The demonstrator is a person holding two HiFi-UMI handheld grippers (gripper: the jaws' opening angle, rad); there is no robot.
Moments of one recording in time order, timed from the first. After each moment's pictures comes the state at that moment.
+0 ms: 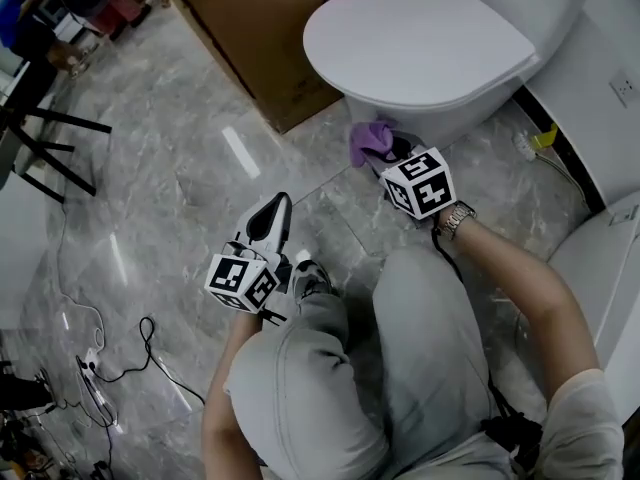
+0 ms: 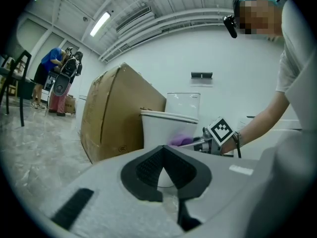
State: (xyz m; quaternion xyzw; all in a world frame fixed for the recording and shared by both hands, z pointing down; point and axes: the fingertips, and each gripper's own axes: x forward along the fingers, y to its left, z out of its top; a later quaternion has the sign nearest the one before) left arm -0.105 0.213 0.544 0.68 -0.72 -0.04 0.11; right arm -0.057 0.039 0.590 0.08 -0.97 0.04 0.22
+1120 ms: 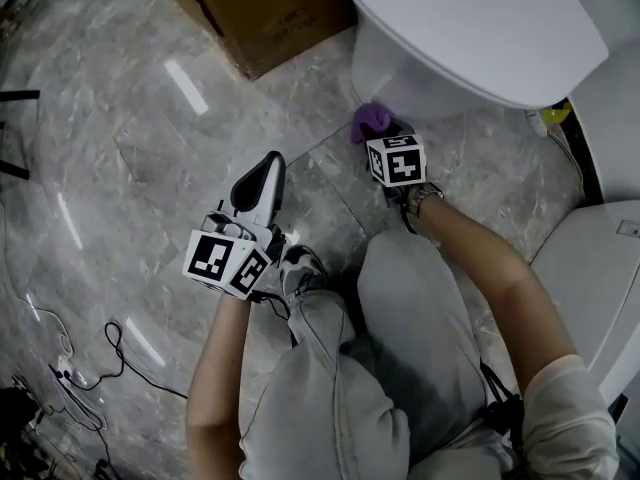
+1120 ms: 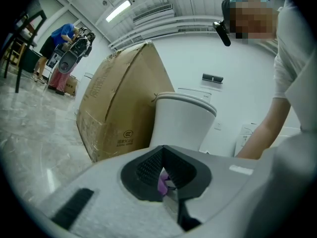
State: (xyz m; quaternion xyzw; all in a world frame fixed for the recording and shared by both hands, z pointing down) left arm -0.181 0.166 0.636 0.69 -0.70 -0.10 0.16; right arm -0.100 -0.016 0.827 0.23 -0.89 0.13 0.36
